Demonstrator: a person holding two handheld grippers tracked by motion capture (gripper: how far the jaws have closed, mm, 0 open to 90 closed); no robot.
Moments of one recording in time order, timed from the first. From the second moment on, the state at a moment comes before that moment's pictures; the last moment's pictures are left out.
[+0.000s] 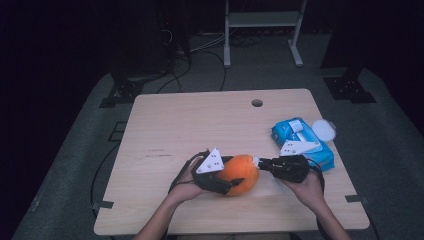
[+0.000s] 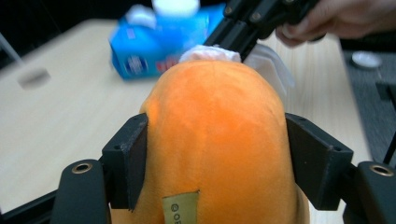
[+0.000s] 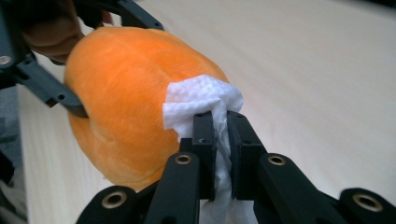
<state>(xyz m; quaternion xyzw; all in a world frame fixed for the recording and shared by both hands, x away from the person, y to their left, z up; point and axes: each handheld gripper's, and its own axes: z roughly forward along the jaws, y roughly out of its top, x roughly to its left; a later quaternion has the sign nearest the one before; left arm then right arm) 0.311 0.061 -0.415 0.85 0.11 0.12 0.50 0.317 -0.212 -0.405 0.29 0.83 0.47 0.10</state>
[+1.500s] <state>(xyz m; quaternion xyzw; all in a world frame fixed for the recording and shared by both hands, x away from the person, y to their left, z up) 0.312 0.078 -0.359 0.83 0.06 0.13 0.53 0.309 -0.218 -0.374 0.29 0.79 0.53 0.11</state>
